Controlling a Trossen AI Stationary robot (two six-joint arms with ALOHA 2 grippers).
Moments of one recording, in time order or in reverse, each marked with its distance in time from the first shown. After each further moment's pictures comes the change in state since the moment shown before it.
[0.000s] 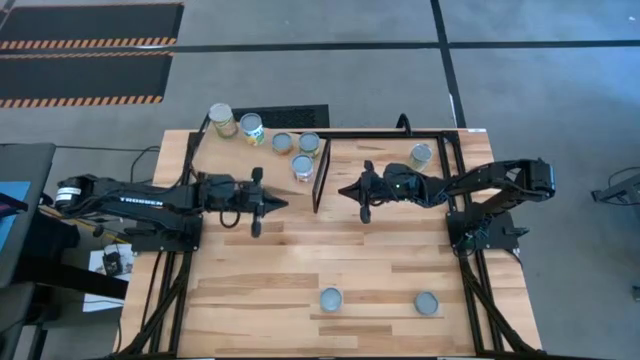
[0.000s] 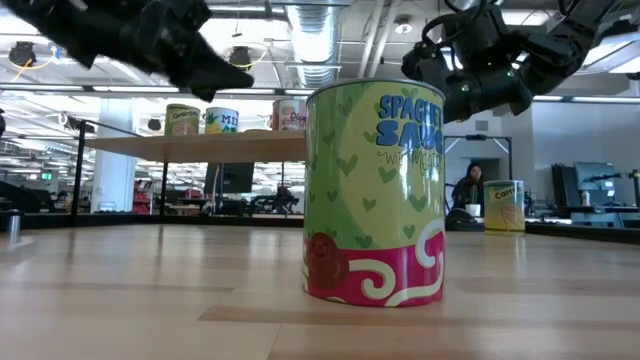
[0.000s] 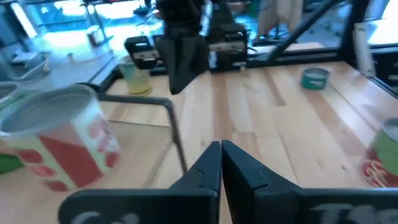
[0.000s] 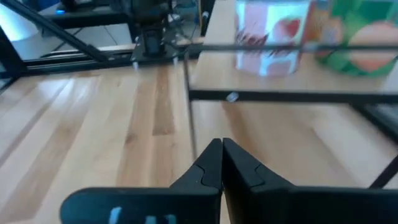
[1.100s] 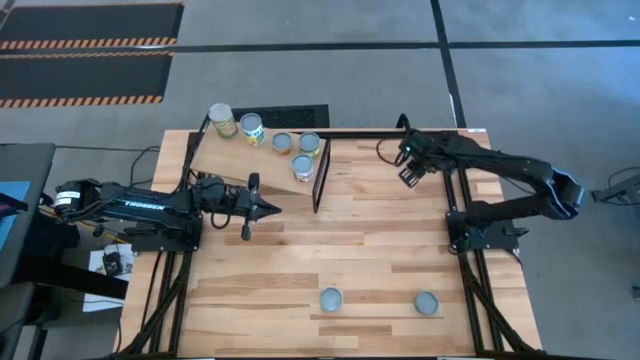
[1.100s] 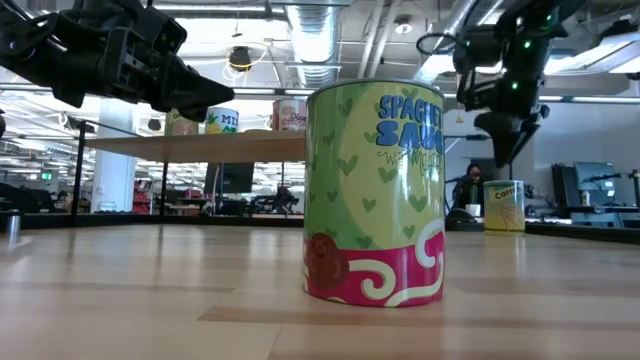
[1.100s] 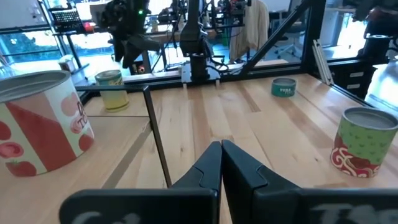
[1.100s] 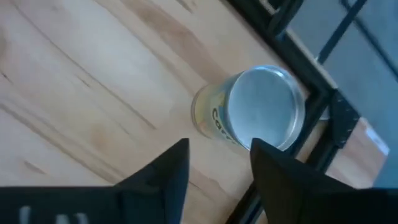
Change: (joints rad) left arm 0.088 0.001 -0.215 0.327 0.216 0.015; right arm -0.371 -0.262 0.339 -1.583 0.514 0.148
